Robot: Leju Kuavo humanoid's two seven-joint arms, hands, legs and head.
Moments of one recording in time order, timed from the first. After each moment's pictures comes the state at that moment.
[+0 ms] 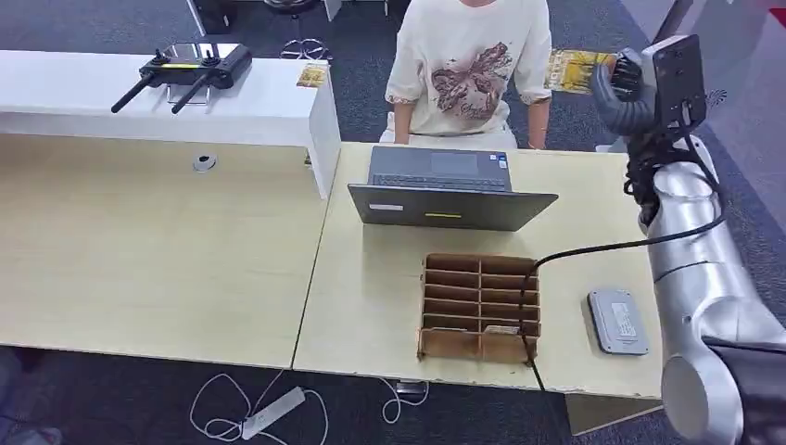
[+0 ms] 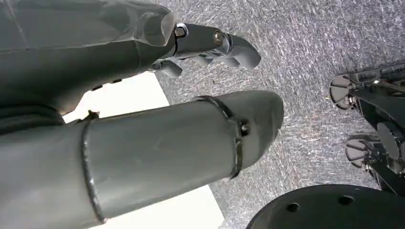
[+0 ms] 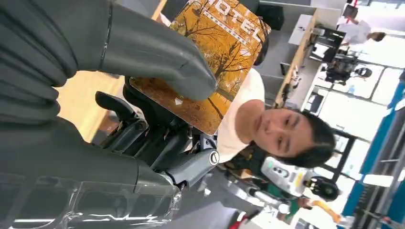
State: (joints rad) left arm 0.03 0.09 0.02 -0.17 -0.12 -0.32 -0.01; right arm -1.07 -0.18 0.05 -0.66 0.15 0.18 -0.28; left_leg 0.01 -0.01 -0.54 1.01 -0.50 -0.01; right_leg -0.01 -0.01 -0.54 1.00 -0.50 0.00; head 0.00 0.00
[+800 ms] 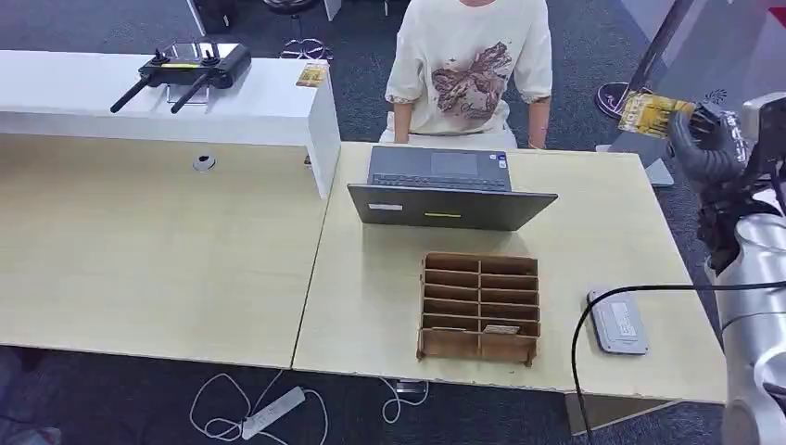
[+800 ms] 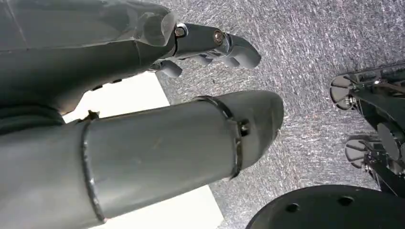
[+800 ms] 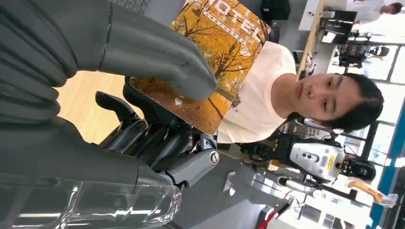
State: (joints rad) left arm 0.03 0.09 0.02 -0.17 -0.11 -0.32 -0.01; right arm -0.91 -0.39 0.03 -0.73 -0.06 0.29 -0.30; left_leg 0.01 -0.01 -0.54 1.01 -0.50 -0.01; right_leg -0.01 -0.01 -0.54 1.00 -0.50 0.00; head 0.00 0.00
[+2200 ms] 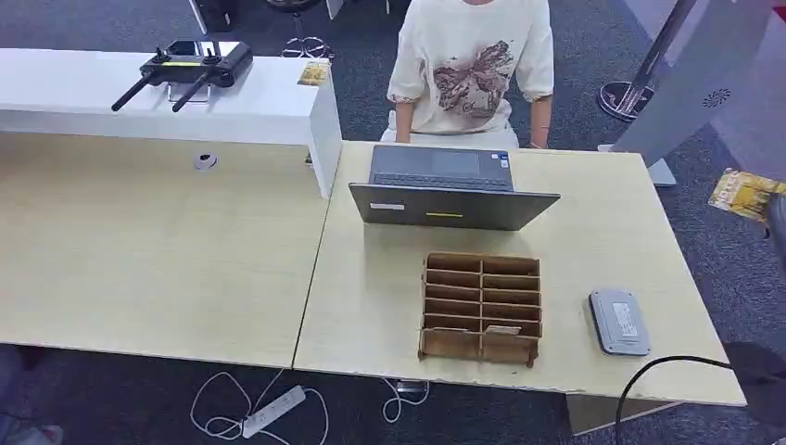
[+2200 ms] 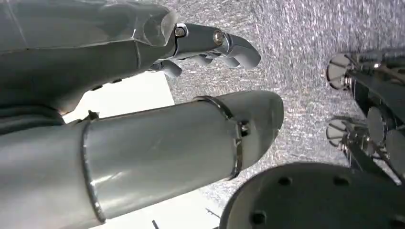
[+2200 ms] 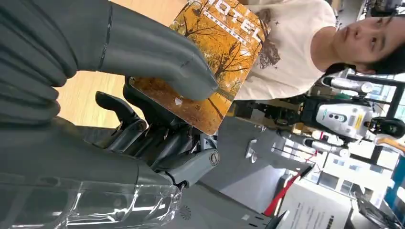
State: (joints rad) left arm 0.04 0.04 0.04 -0.08 0.07 -0.28 -0.05; right arm -0.48 -0.57 -0.19 -1.11 -0.17 0.32 -0.25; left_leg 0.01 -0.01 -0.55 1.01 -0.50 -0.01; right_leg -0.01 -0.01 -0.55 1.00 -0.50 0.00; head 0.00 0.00
